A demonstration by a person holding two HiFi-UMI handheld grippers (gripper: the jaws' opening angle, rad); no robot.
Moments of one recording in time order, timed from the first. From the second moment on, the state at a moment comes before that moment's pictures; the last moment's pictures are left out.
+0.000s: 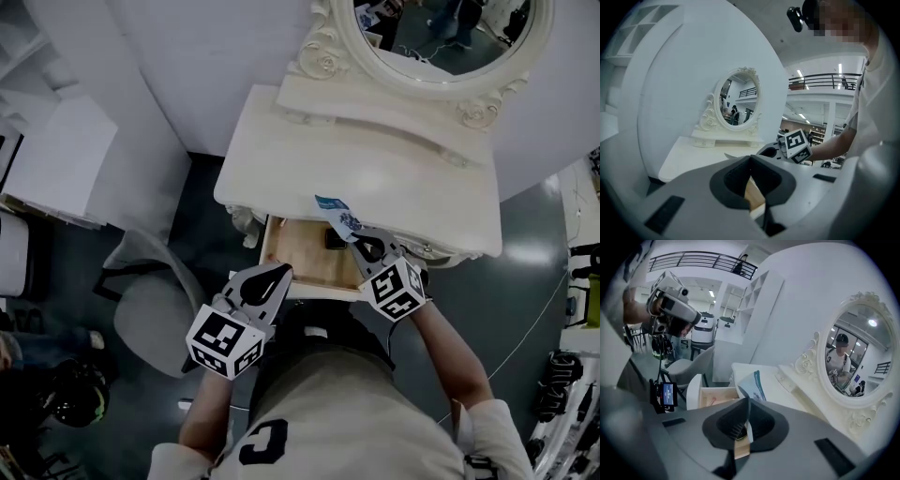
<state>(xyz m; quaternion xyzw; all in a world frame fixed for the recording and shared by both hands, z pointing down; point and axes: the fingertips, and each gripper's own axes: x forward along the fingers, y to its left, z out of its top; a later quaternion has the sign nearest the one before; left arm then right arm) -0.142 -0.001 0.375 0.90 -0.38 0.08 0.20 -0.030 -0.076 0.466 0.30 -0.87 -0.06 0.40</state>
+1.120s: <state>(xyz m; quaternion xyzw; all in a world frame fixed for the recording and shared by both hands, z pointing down) -0.070 0.031 0.374 0.87 -0.44 0.15 0.18 0.023 0.008 0.498 0.18 -0.91 -0.01 0.38</state>
